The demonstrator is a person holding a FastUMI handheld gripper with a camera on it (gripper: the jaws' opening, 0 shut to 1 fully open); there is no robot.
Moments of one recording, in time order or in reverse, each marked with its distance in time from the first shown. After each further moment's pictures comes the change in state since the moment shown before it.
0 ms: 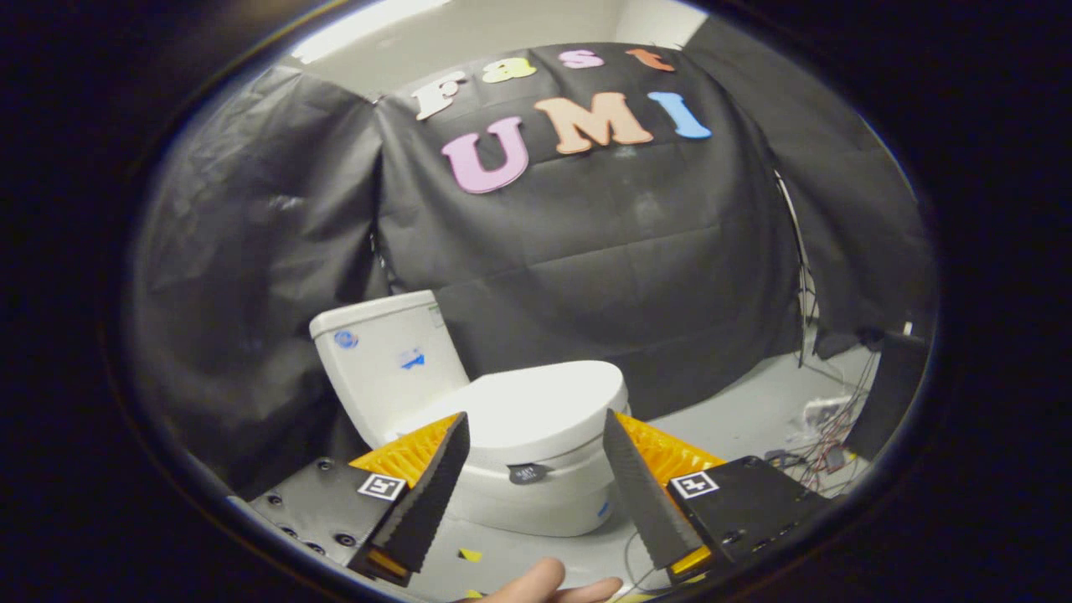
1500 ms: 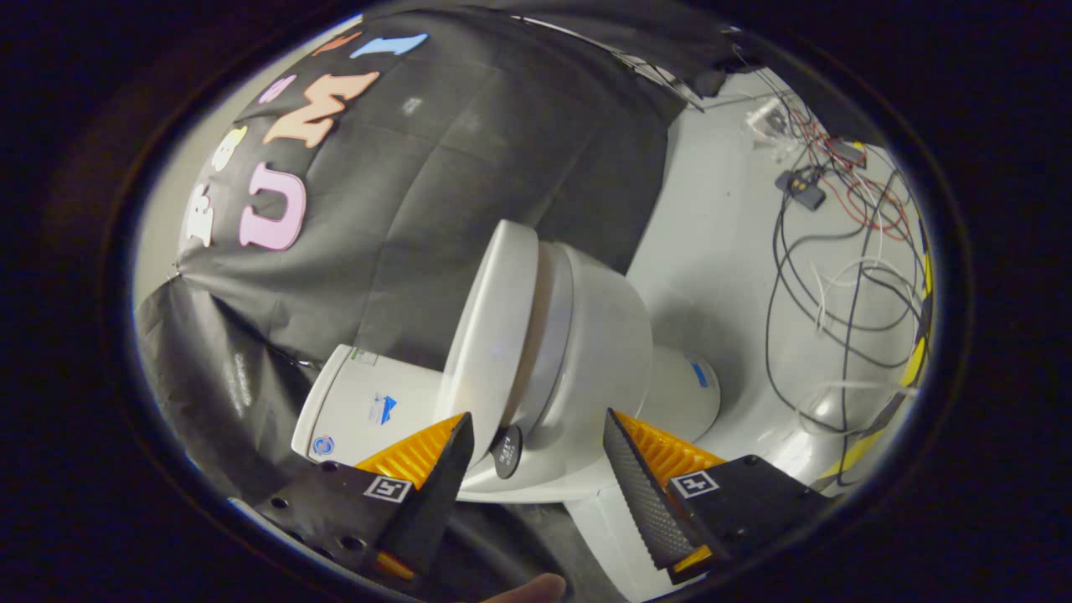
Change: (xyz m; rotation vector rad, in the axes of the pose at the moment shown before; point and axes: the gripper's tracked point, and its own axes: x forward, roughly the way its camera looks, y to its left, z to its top) arm 0.088 -0.007 -0.171 0.847 0.346 -0.146
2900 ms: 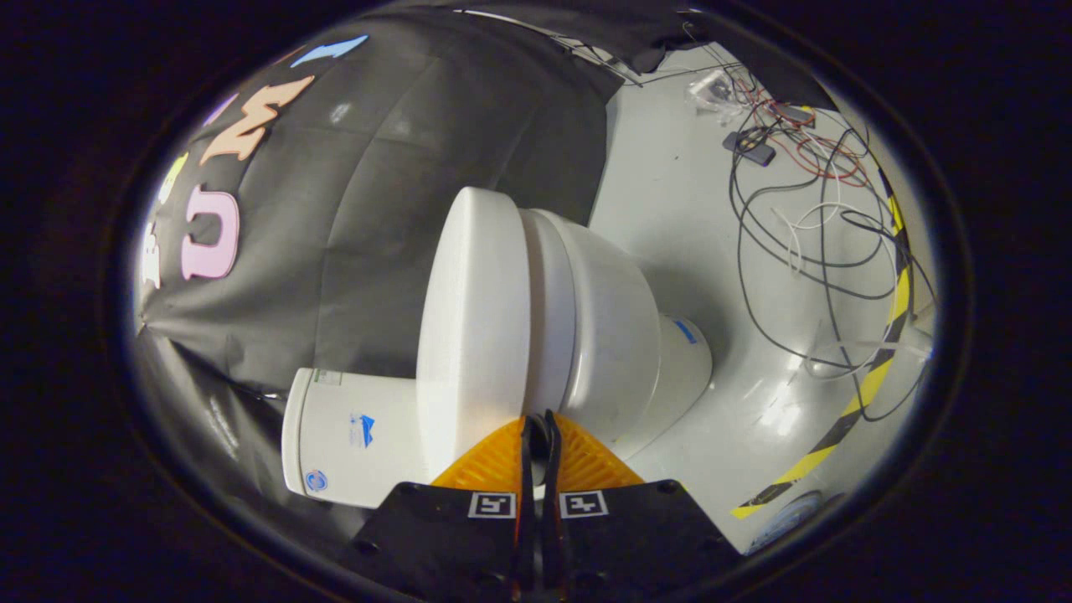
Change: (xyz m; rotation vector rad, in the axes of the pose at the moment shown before) arm 0.022 0.027 -0.007 0.136 -0.007 -0.168
